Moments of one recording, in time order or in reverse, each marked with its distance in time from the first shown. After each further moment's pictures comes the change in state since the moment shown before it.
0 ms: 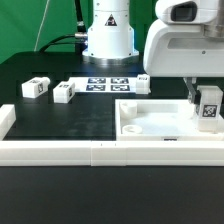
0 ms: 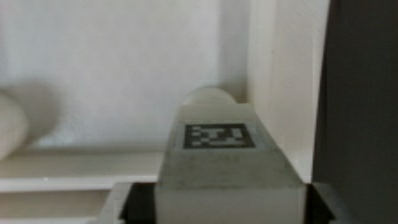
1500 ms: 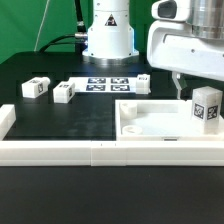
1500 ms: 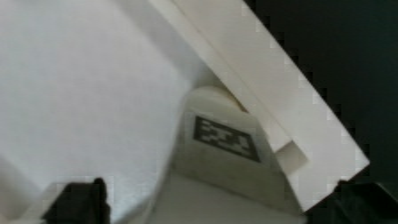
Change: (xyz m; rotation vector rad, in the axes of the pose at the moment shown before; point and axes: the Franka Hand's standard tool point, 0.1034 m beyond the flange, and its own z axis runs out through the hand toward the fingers) arm 0.003 0.003 0.001 0.030 -0.001 0.565
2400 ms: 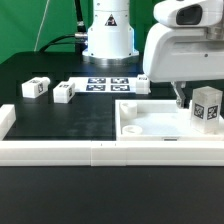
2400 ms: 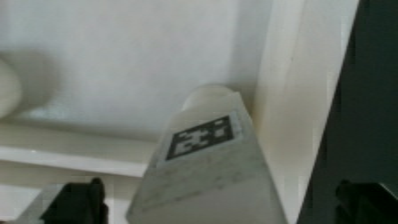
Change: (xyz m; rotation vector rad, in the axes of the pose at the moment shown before) arm -0.001 -0.001 0.002 -0.033 0.012 -0.863
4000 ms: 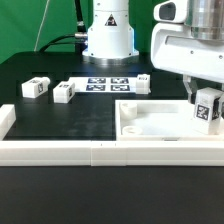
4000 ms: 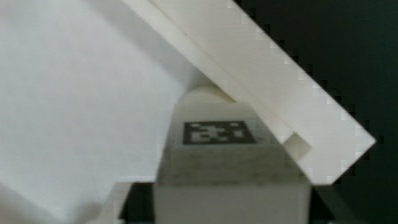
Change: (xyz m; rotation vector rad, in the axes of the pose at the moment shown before) arm -0.001 0.001 0.002 0.043 0.038 1.167
